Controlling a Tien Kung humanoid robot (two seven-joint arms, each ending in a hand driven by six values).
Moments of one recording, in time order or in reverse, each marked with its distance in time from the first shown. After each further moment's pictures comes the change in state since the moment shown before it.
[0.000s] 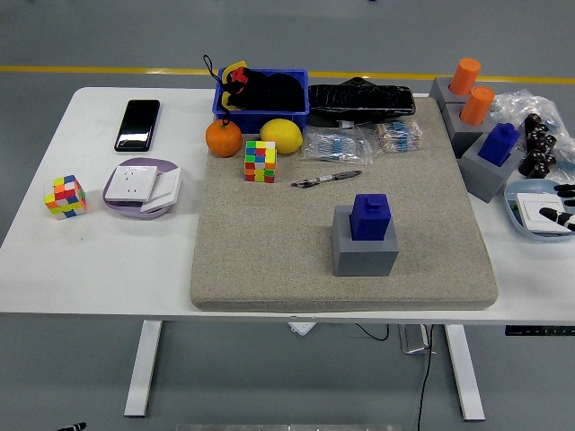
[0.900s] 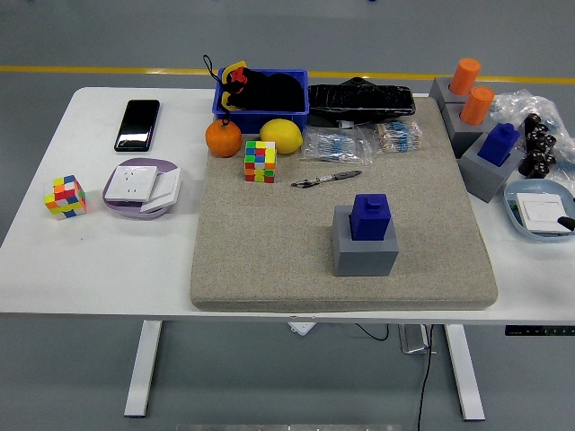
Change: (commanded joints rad) left arm 0.028 0.001 0.010 0.010 -0.023 0.001 0.000; right arm -0.059 0.016 0.091 0.002 -0.014 -0.003 -0.015
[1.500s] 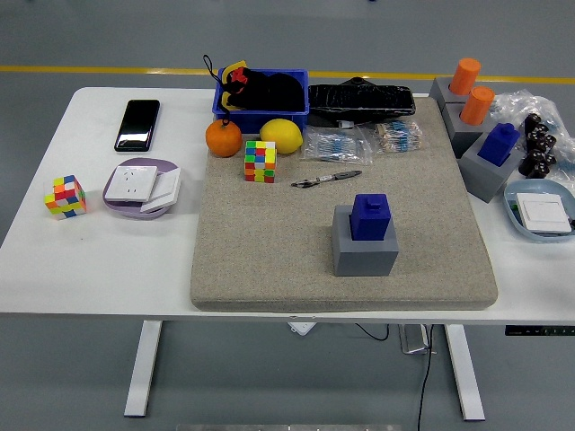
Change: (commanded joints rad) left arm 0.024 0.015 0.046 0.030 -0.077 -0.006 0.004; right arm -0.019 -0.005 0.040 -0.008 -0.004 0.011 -0.026
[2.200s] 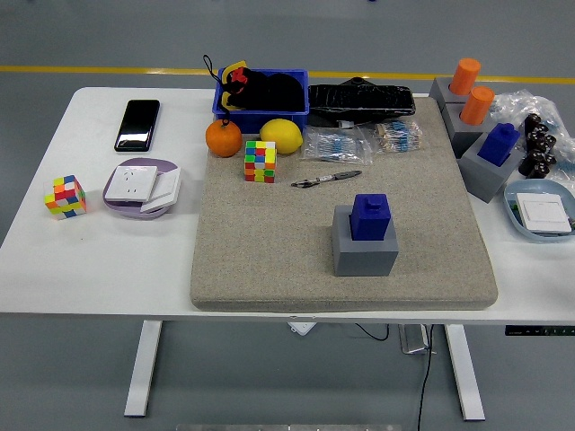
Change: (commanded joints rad) left arm 0.017 0.010 0.027 -0.002 -0.016 -0.002 -0.001; right arm 0.025 -0.006 0.005 -0.013 -0.003 0.008 -0.020
